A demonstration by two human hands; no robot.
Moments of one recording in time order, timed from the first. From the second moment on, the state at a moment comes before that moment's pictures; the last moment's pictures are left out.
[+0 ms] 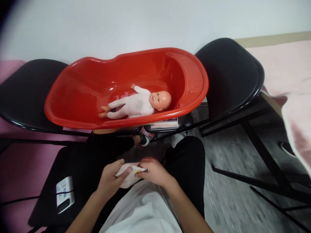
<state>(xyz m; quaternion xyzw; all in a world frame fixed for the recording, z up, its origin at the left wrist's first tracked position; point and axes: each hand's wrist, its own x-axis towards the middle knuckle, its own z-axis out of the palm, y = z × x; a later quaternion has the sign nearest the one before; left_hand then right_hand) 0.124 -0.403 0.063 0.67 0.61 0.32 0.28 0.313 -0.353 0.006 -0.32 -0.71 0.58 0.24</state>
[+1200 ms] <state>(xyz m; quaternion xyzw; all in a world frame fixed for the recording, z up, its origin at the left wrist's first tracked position) 0.103 -0.398 0.072 0.57 0.69 0.37 0.25 0.343 -0.350 -0.014 -0.42 -0.76 0.43 0.25</state>
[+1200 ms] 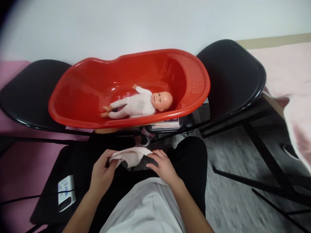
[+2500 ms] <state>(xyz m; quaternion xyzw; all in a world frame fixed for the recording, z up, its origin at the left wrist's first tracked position) 0.084 -0.394 0.074 0.56 0.66 0.42 0.28 0.297 -0.366 -0.039 -0.50 -0.66 0.49 0.28</state>
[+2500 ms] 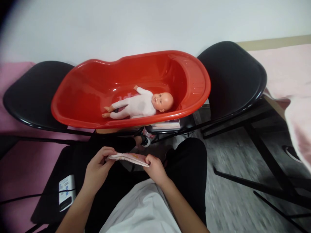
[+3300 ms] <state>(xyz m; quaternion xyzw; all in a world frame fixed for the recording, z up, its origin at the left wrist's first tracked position) 0.073 -0.405 -0.008 0.68 0.71 -0.01 0.20 0.305 -0.374 -0.027 -0.46 -0.73 0.43 0.25</state>
